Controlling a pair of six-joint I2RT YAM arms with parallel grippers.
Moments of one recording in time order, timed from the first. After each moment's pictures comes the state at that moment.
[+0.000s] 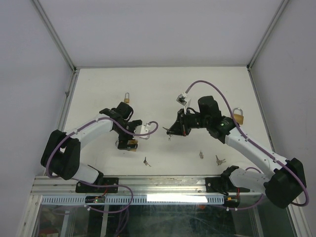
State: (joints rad) left arm -0.49 1.43 0.89 -0.81 0.42 1.18; right arm 0.62 1.11 0.83 -0.24 -0.74 0.31
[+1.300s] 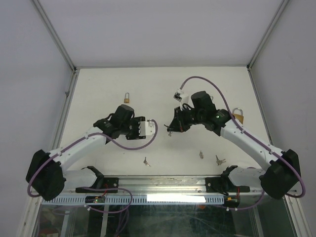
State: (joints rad) left arm -0.62 1.26 0.79 -0.51 0.26 0.93; right arm 0.63 1.19 0.92 -0.41 -0.60 0.31
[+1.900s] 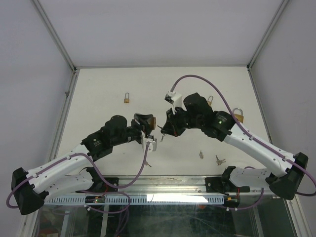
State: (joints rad) left arm -0.88 0.89 0.71 -0.14 0.20 1.08; right arm 0.89 1.16 1.16 -0.60 -0.32 0.29
